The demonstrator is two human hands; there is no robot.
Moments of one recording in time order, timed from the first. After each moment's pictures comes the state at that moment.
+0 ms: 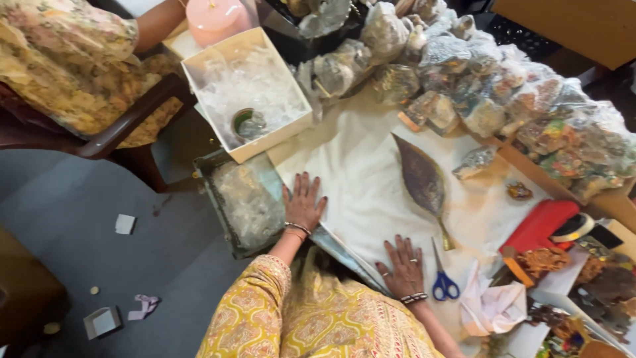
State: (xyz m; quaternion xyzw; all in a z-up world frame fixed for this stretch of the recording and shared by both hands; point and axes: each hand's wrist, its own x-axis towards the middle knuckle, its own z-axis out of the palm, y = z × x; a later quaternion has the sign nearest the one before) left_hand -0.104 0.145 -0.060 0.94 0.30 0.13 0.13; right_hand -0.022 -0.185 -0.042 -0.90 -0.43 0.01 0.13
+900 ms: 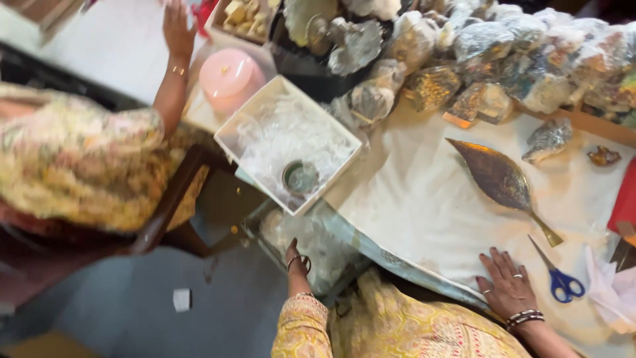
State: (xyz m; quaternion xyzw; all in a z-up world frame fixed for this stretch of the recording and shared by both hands) left_hand -0.227 0.381 -0.294 0.31 0.64 0.11 0.70; right_hand -0.050 -0.165 -0.051 -0.97 -0.25 0.05 0.00
